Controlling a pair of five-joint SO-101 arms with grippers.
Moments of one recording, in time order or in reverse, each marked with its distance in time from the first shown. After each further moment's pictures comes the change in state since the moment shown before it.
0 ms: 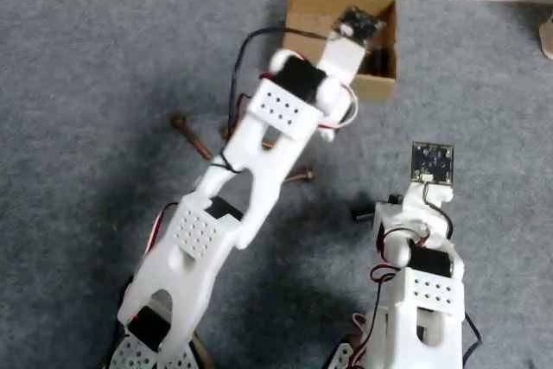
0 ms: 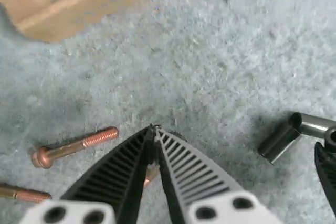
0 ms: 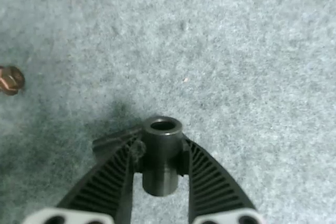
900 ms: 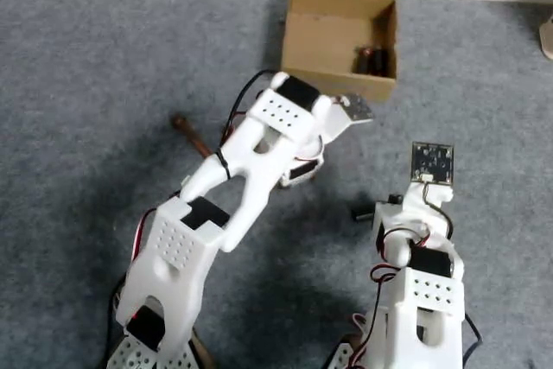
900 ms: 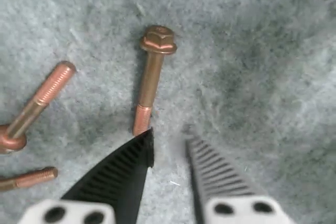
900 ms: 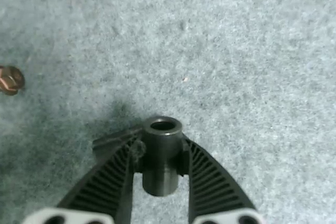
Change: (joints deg) left arm -2.1 -10.9 38.6 -0.4 -28.5; right arm 0.0 0.0 0.0 0.0 0.0
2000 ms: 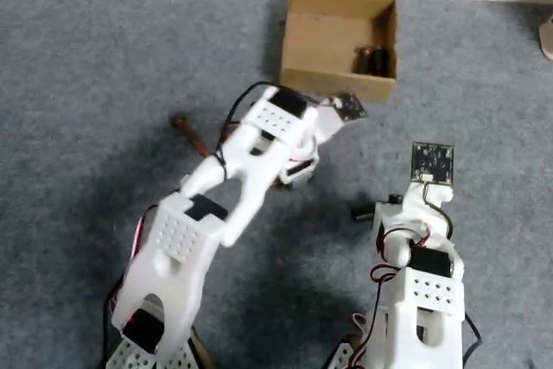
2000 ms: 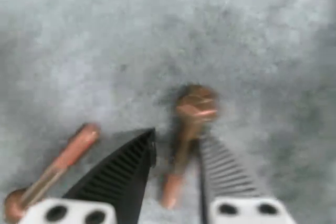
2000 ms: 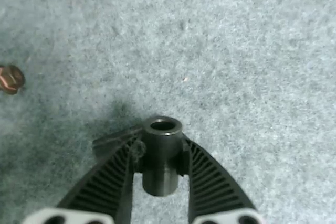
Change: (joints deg) left arm -2.3 10.3 3.2 -18.5 -3.3; right arm 0.0 0.0 0.0 0.0 0.0
